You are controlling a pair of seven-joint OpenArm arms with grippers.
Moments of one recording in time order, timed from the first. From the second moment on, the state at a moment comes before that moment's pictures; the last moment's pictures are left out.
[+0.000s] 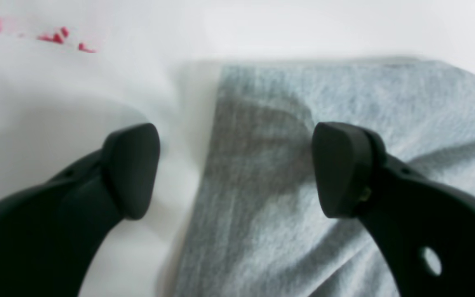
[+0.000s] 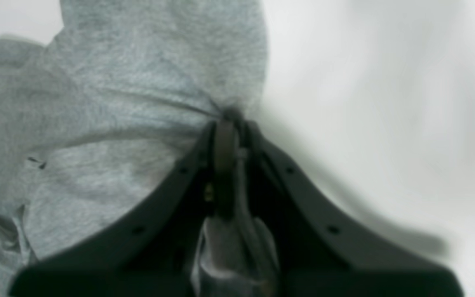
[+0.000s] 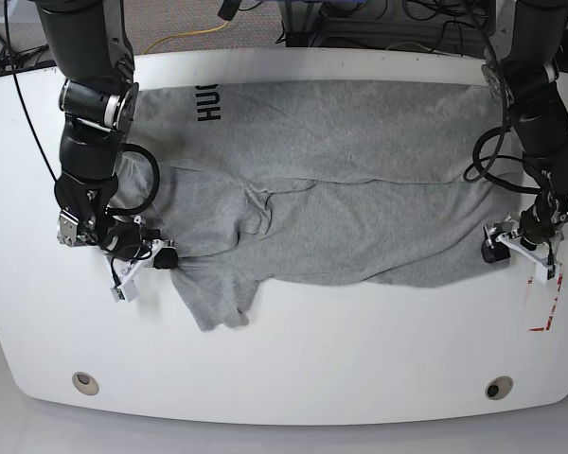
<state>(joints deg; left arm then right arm) -25.1 -21.9 -27.8 44.8 -11.9 -29.7 36.7 32.5 15.6 16.7 33.5 15.8 41.0 -39.1</state>
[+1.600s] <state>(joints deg) -14.5 -17.8 -27.6 72.8 -12.3 -30.2 38.1 29.5 15.4 16.5 66.1 15.8 41.2 -56.4</state>
